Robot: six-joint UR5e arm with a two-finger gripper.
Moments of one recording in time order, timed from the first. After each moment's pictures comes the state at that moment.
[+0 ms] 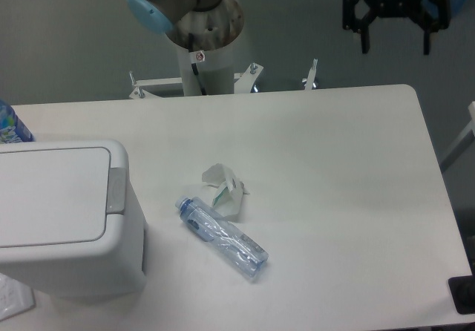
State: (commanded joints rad) arm 2.87 -1.53 -1.53 -1.21 1.49 1.29
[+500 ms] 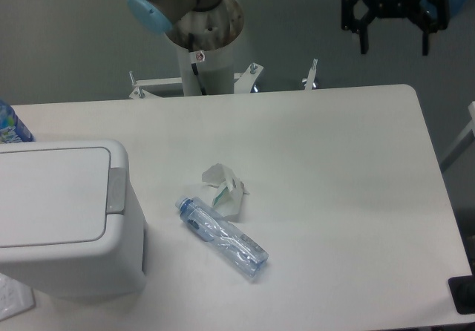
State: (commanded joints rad) arm 2.87 -1.53 -1.53 -1.21 1.48 1.28
